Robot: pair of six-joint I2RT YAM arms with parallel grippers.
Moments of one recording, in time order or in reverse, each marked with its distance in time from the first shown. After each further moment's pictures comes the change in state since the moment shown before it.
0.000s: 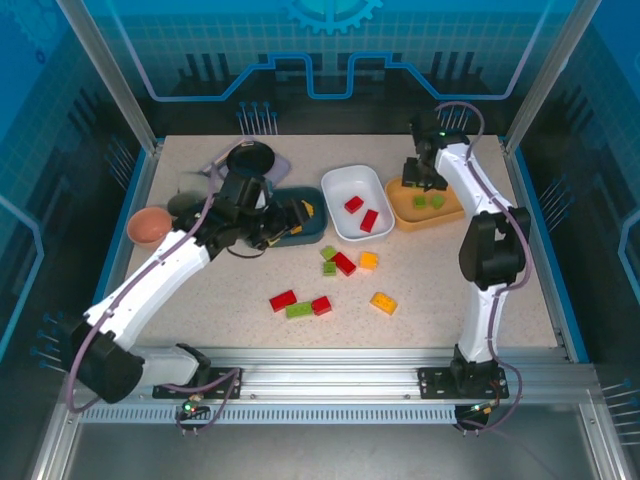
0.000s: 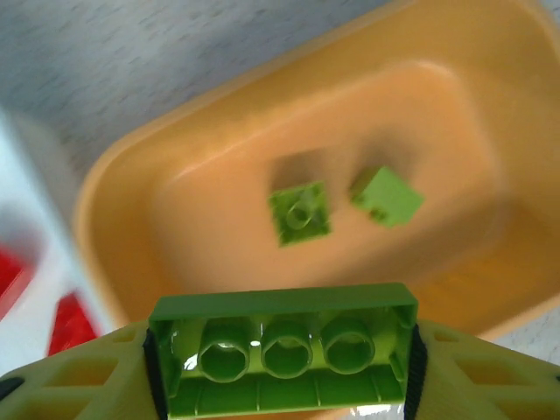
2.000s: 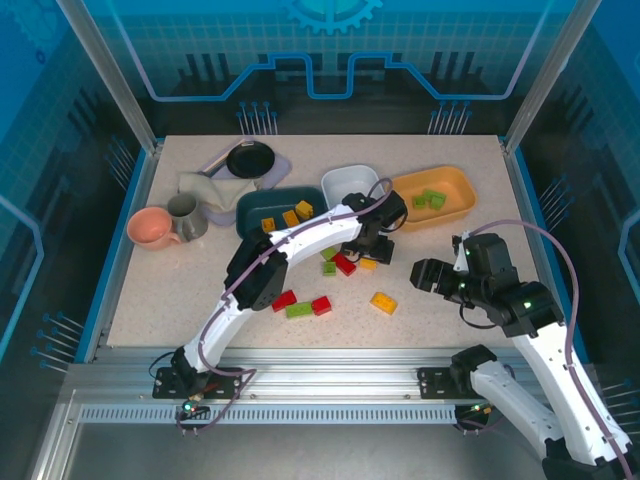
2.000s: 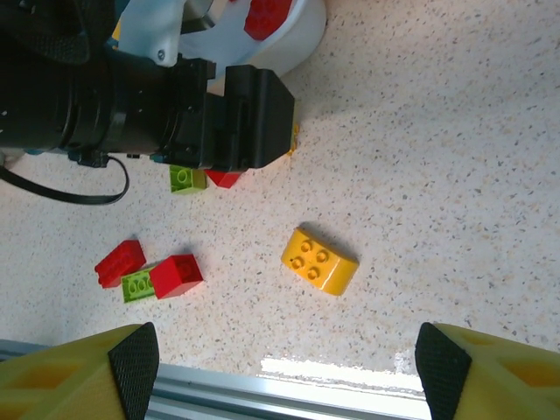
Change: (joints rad) left arm -0.378 1.051 0.889 -0.397 -0.307 0.314; right arm 0.185 -1.387 -1.048 0.001 -0.353 0.296
